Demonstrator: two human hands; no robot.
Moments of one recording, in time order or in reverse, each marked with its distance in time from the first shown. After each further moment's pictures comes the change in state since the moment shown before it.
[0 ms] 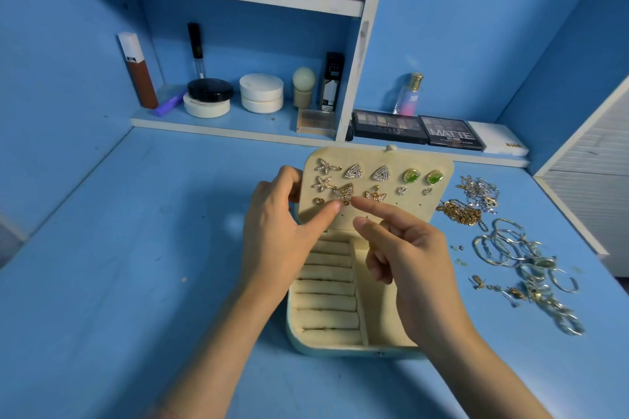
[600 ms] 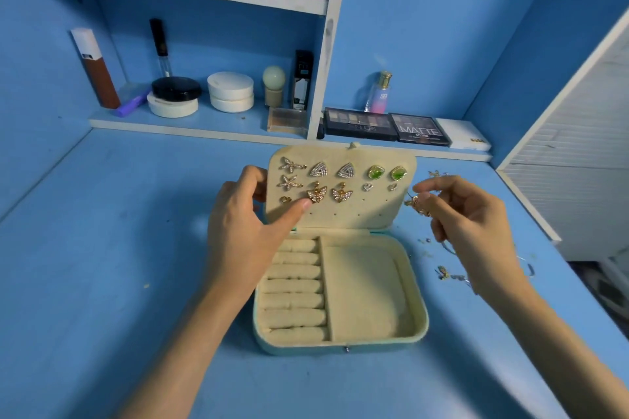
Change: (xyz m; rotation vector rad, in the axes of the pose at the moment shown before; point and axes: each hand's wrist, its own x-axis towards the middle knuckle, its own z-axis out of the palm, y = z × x) left_hand 0.001 -0.004 0.002 -0.029 0.013 -0.028; right_hand 0.036 -0.010 -0.094 -0.411 0.128 -0.298
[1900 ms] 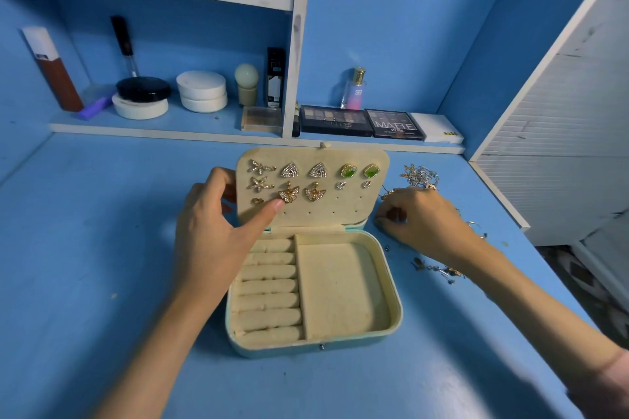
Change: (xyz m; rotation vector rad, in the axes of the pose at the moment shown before) left_hand 0.000 -0.003 -0.002 -0.018 -0.034 0.005; right_hand 0.029 0.027 -0.008 -0.888 -0.405 -0.169
